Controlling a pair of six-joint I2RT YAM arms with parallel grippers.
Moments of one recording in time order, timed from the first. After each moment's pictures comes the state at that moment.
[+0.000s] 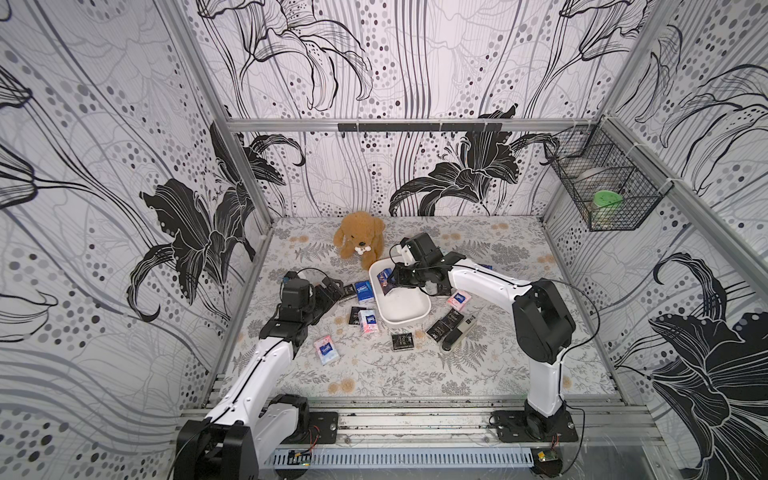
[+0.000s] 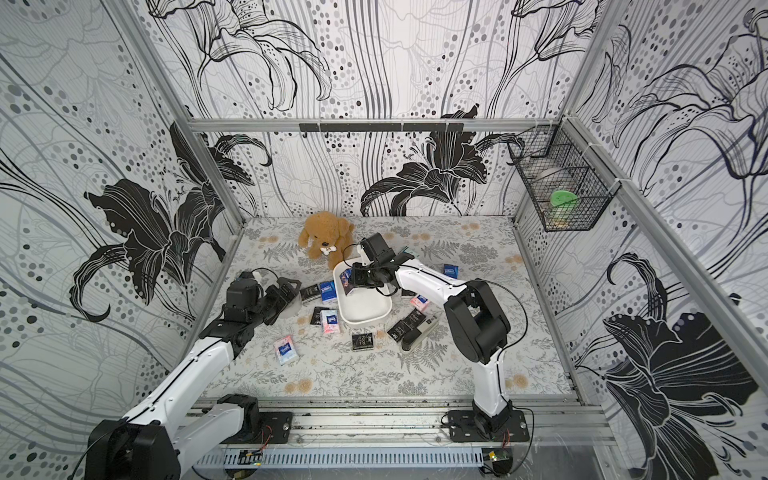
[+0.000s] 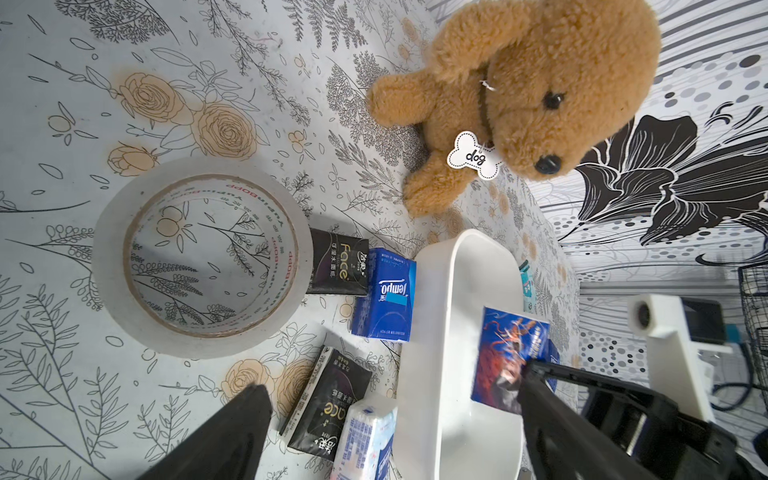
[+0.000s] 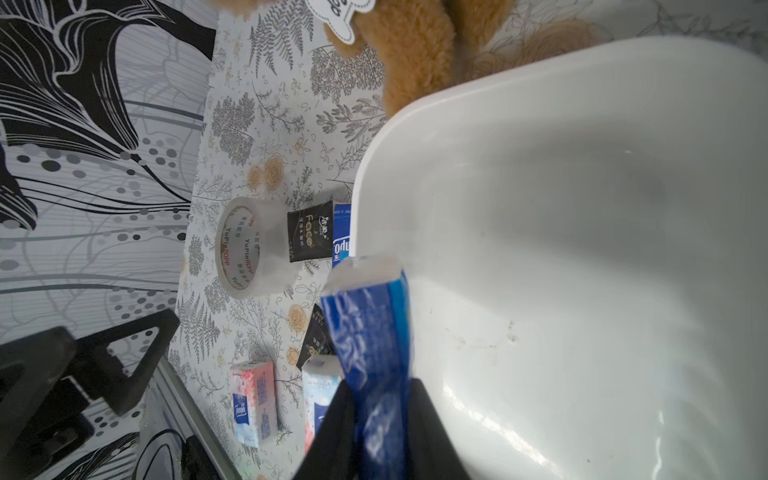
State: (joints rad) left arm -0.09 1.00 0.57 -0.18 0.16 -0.92; right arm 0.68 1.99 1.54 -0.38 -0.30 0.63
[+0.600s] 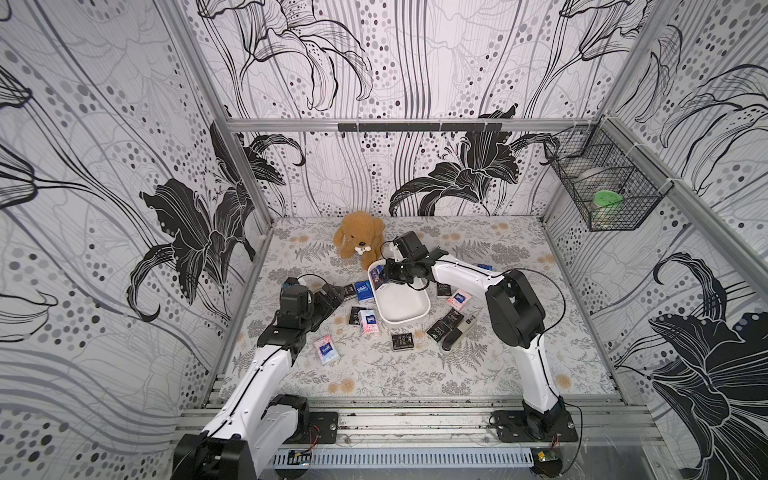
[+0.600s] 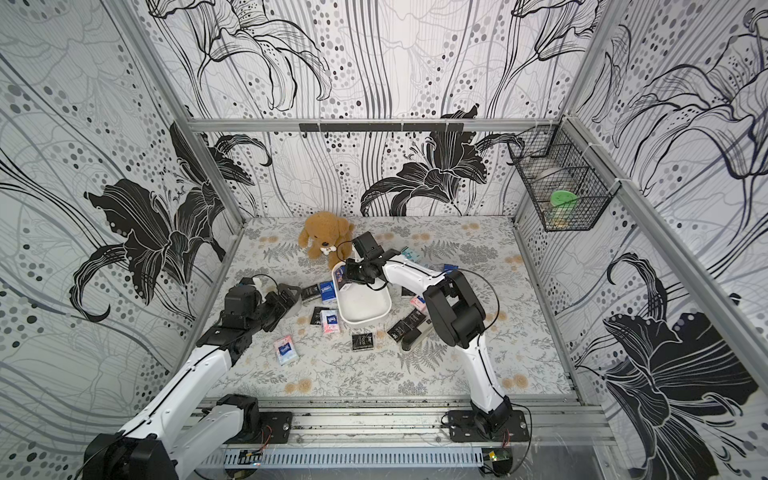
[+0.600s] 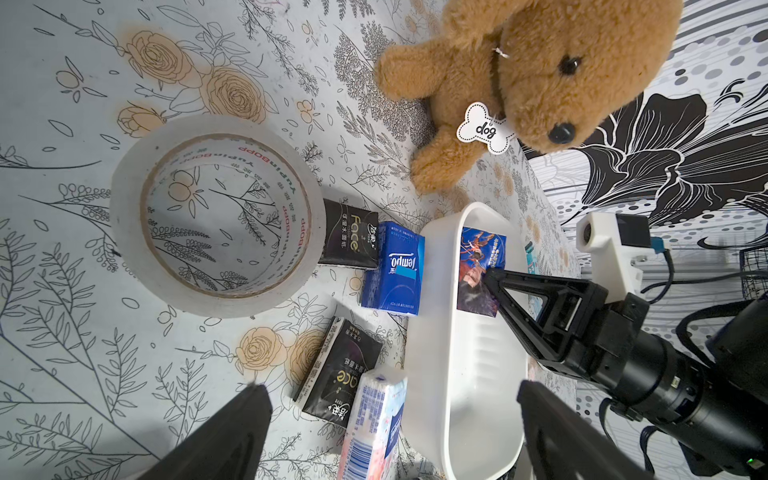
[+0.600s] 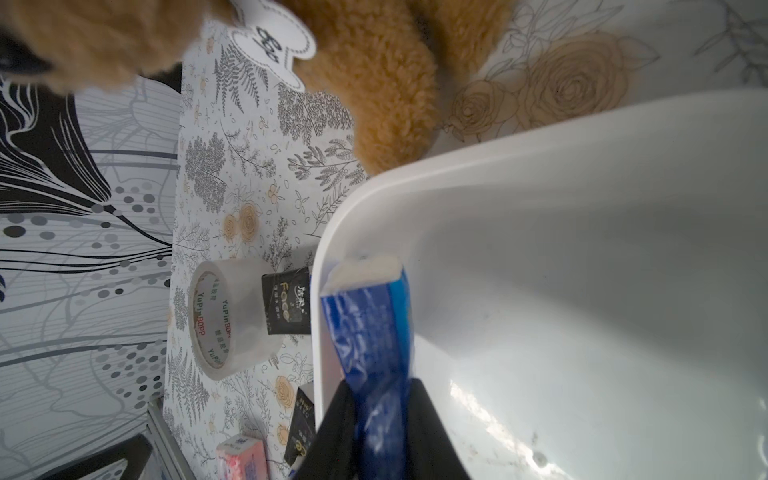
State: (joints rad) left arm -0.09 0.95 0.53 -0.22 0.19 -0.91; right arm 0.68 2.20 1.73 -0.37 -0.29 0.70
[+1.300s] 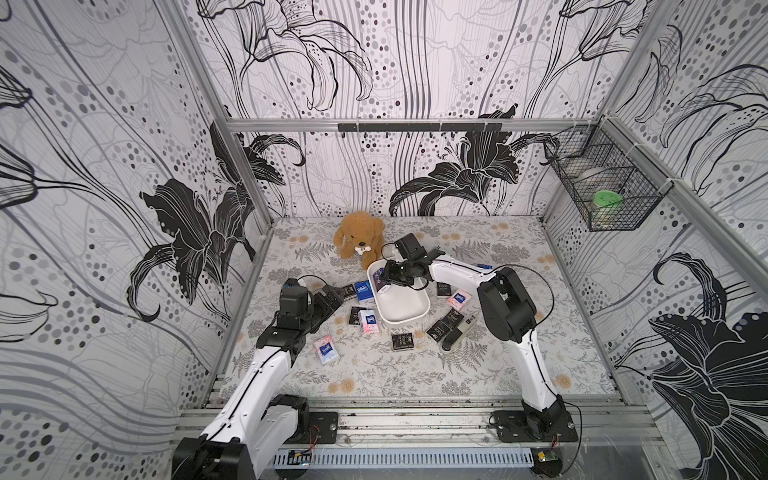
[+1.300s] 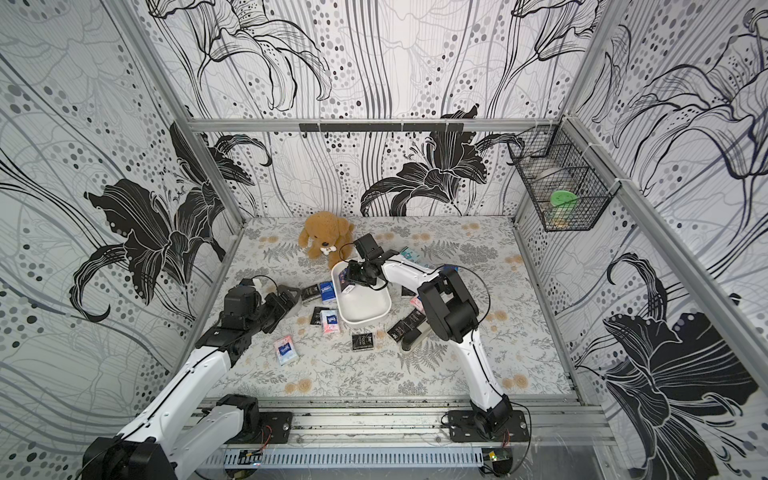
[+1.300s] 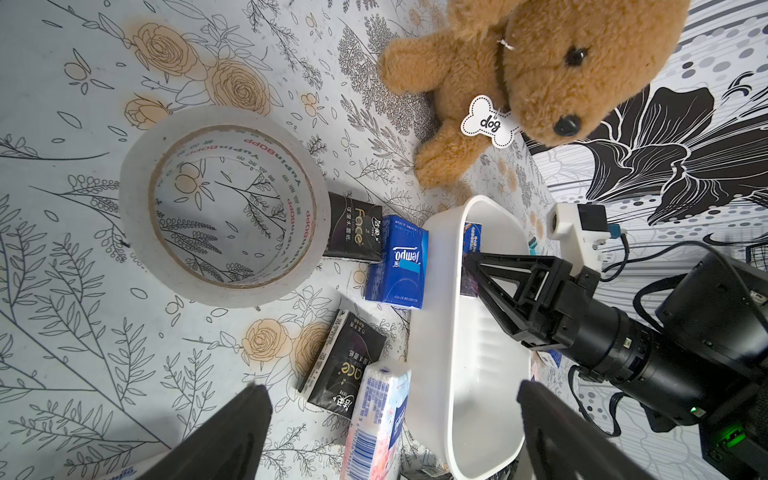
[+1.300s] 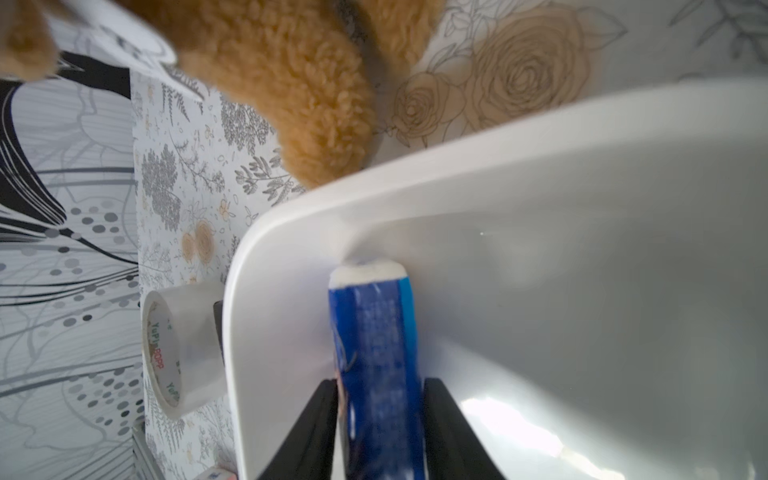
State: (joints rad) left arm -0.09 0.93 0.53 -0.25 0.19 -0.91; right arm 0.66 2.29 1.79 -0.40 -0.28 0.72
